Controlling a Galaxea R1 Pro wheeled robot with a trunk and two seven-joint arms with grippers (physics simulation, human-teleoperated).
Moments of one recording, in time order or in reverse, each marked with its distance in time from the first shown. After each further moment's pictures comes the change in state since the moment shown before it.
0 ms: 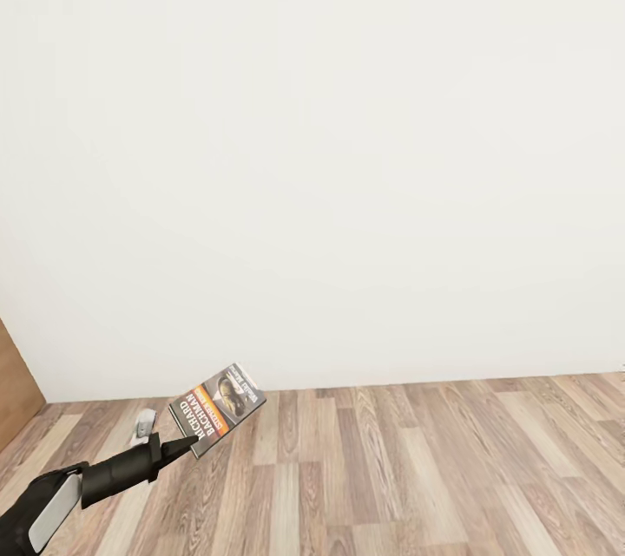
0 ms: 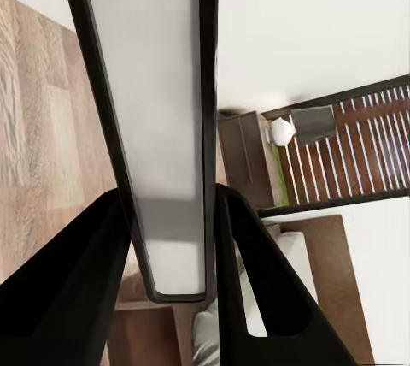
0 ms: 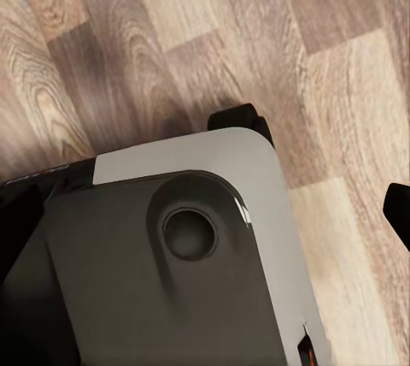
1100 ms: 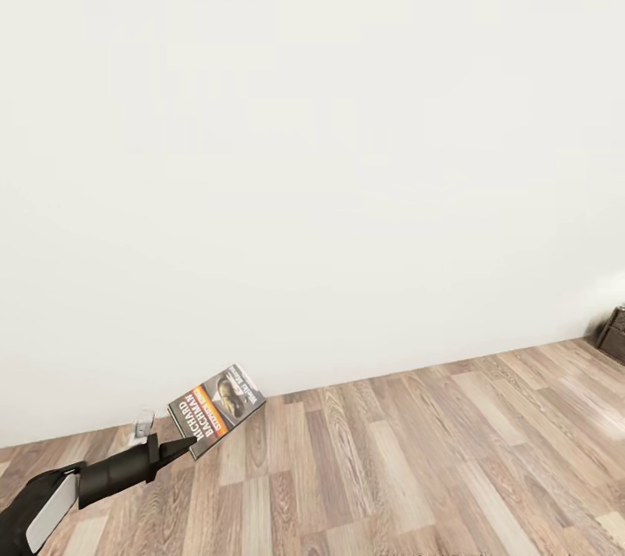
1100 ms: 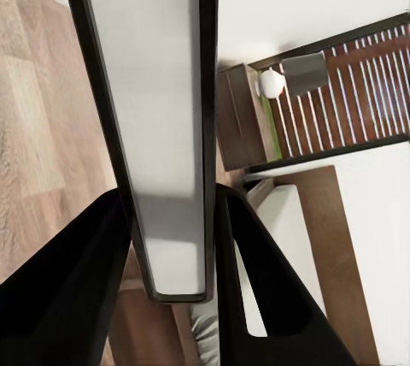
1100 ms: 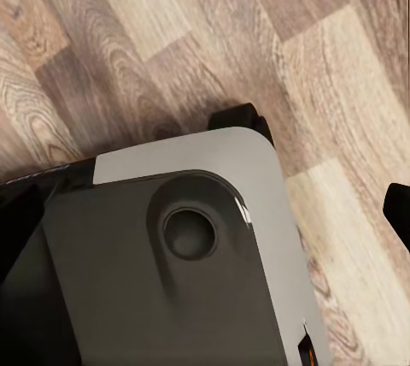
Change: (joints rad) left arm 0.000 0.010 -0.010 -0.002 -0.006 -0.002 -0.011; right arm 0.000 0.000 -0.001 0.000 0.001 0.001 0.000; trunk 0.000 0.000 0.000
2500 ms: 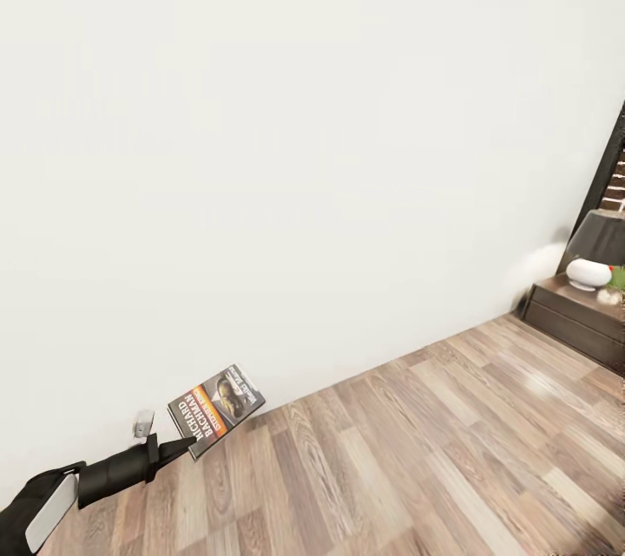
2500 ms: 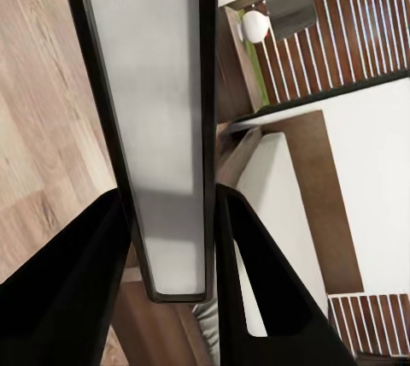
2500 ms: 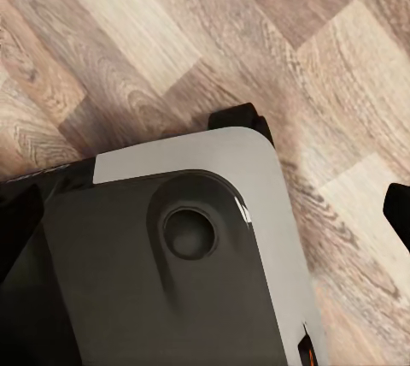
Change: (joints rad) left arm 0.000 0.002 0.000 0.000 0.000 0.000 0.001; right arm 0.000 0.000 0.001 0.000 0.000 0.000 0.000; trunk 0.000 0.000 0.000
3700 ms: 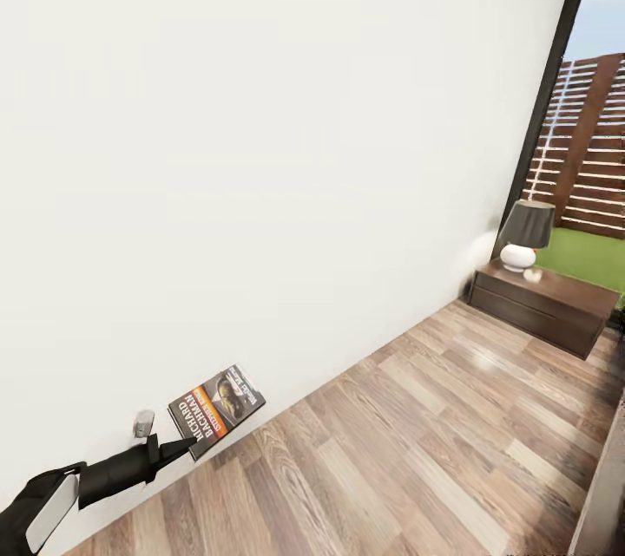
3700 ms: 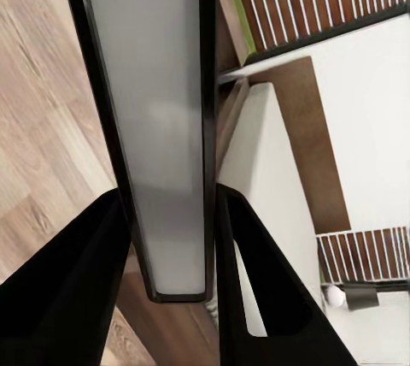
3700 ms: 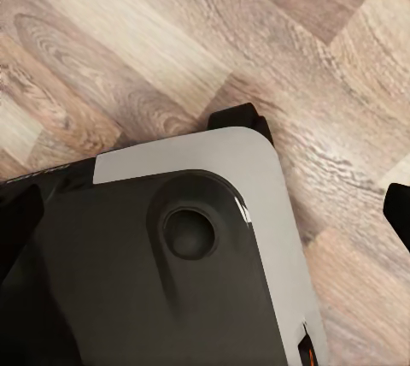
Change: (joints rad) left arm 0.000 -0.001 0.000 0.000 -0.003 -0.001 0.001; right arm 0.000 0.000 0.000 0.000 0.000 0.000 0.000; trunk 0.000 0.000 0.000
